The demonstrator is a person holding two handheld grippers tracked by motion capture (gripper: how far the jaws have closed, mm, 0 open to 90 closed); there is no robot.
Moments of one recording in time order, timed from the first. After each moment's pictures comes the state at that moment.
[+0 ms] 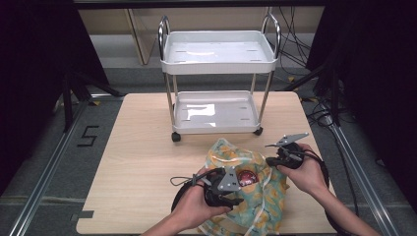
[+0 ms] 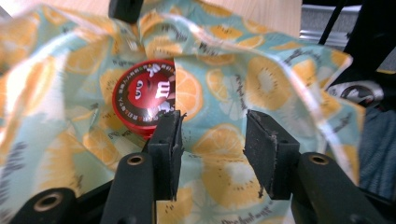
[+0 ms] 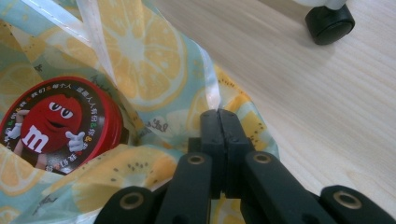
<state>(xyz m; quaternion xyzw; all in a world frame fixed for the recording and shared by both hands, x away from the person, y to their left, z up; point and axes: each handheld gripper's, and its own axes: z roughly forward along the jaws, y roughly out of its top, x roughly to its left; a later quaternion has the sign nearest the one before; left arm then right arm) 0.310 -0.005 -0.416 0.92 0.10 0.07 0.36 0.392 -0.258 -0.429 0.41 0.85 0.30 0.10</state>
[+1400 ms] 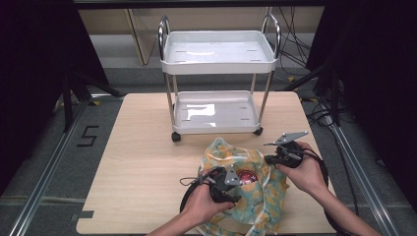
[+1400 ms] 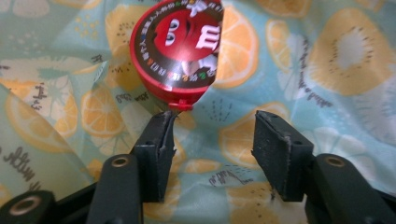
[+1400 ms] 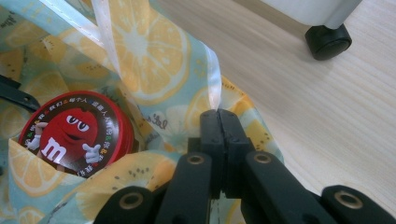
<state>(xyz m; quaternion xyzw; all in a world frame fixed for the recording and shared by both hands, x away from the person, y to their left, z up) 0.330 -0.012 -0.457 0.92 0.19 0.08 0.34 0.391 -0.252 -0.422 0.39 0.86 0.31 0.12</state>
